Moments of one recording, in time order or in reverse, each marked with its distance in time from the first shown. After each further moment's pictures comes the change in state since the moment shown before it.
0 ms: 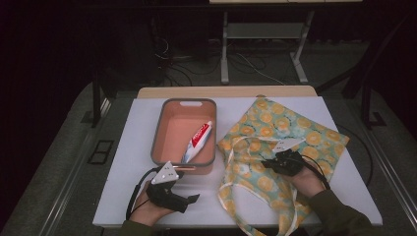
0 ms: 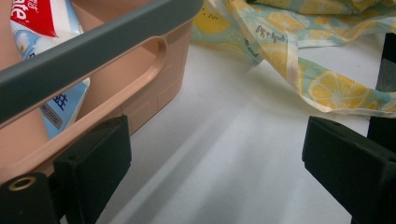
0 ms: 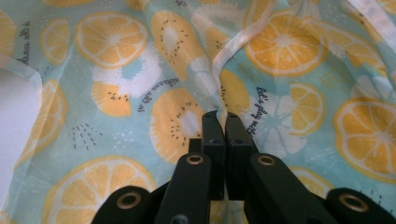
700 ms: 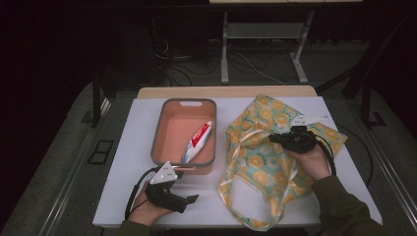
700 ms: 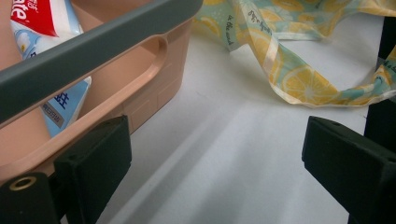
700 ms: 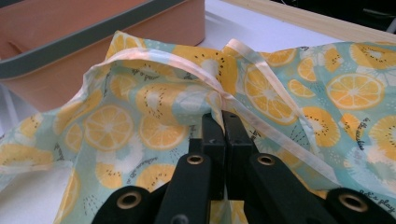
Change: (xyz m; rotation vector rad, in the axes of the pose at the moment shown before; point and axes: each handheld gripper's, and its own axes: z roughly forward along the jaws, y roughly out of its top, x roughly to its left) left arm 0.001 -0.001 -0.002 0.000 -0.011 0.005; right arm -0.040 0.033 -0.036 -0.233 -0.030 0.134
